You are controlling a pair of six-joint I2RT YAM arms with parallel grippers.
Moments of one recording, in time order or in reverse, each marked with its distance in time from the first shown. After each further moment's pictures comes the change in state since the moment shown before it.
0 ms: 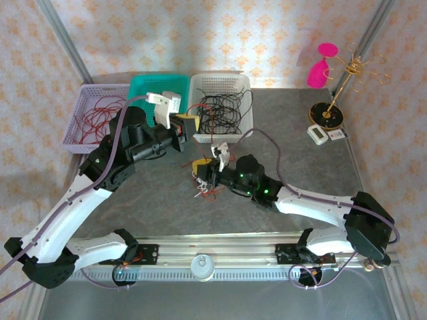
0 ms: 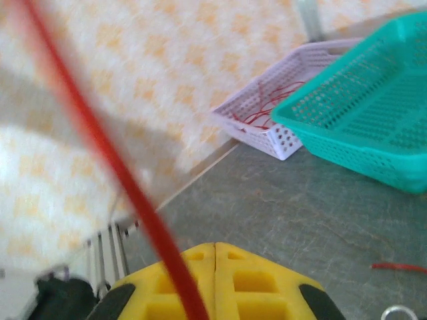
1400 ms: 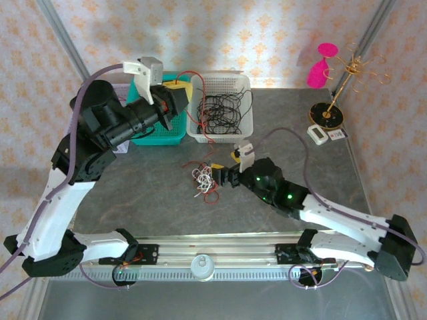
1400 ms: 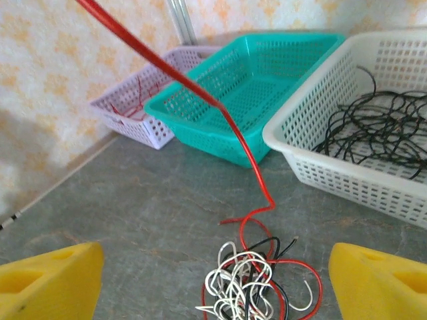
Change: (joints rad) left arm 0.000 0.127 0.472 -0.138 0.047 0.097; right arm -0.037 -0.243 -0.040 -0.369 0.287 -0.218
